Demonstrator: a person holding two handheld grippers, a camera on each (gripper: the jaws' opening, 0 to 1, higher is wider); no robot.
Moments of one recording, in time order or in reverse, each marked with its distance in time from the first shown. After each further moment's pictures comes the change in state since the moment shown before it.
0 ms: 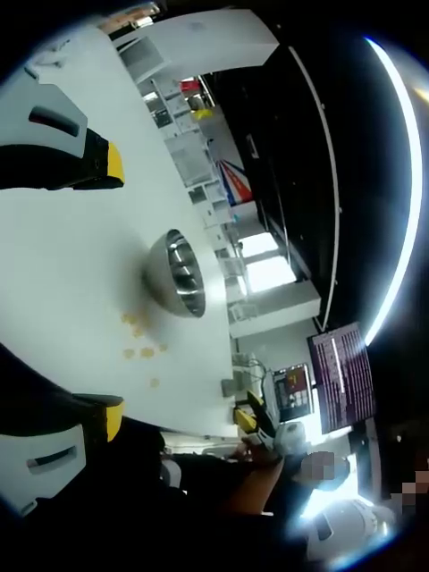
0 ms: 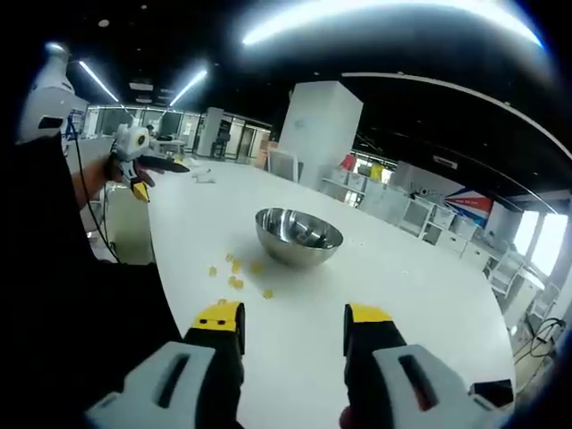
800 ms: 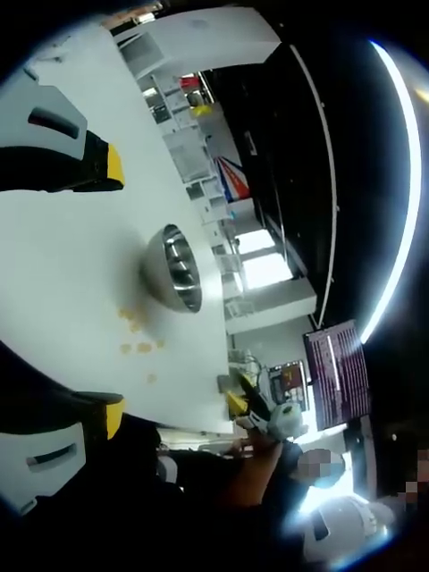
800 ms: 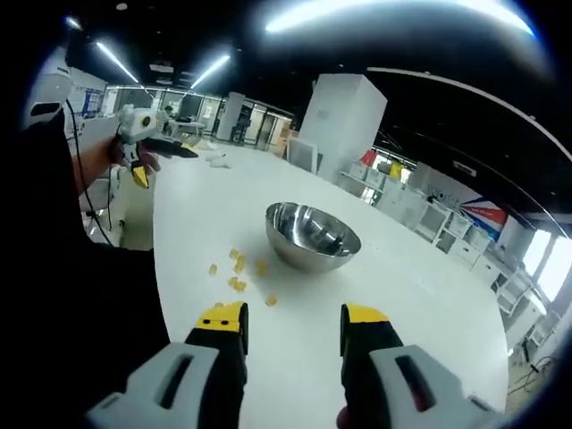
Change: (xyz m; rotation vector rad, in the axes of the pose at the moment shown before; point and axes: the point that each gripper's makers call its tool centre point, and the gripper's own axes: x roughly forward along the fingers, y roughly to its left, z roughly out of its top) left arm 0.002 -0.006 0.002 -0.009 -0.021 -0.021; right arm 0.056 0.009 0.012 -0.109 0.058 0.100
